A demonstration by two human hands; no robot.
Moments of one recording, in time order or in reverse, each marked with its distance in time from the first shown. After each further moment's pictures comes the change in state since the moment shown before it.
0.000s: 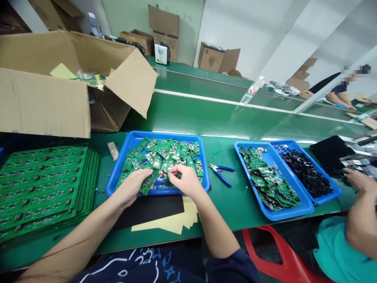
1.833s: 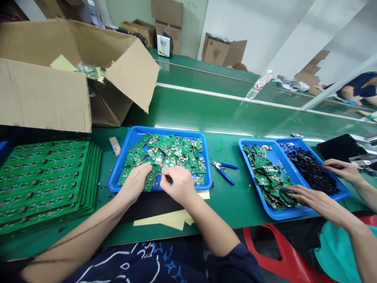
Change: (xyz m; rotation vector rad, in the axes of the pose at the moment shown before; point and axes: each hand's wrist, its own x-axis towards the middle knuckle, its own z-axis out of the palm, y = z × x) left_hand 0.005 -0.020 0.002 0.278 0.220 0.213; right_hand -0.009 -0.004 0.028 -0.332 0.276 -0.546
